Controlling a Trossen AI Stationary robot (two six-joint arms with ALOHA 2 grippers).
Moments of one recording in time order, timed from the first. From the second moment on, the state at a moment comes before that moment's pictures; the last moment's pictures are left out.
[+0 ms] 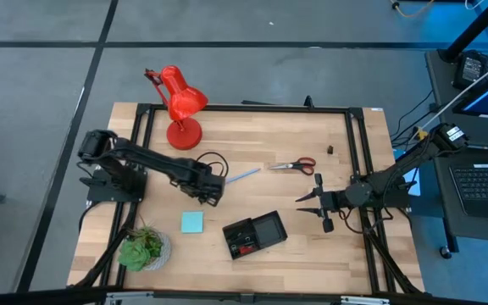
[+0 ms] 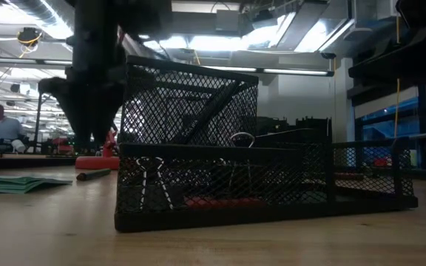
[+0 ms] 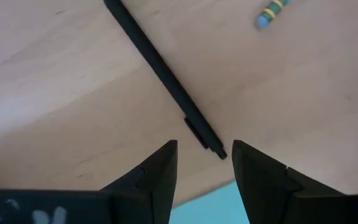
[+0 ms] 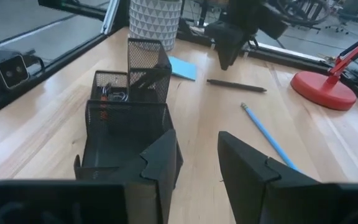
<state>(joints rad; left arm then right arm) -0.12 1.64 1.05 -0.95 -0.07 -1.28 0.52 0.95 0.16 0.52 0.40 -0.08</state>
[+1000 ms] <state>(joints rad) -0.09 1.83 1.05 -0.89 0.04 -1.34 0.52 0.95 0.16 0.45 0.40 -0.06</state>
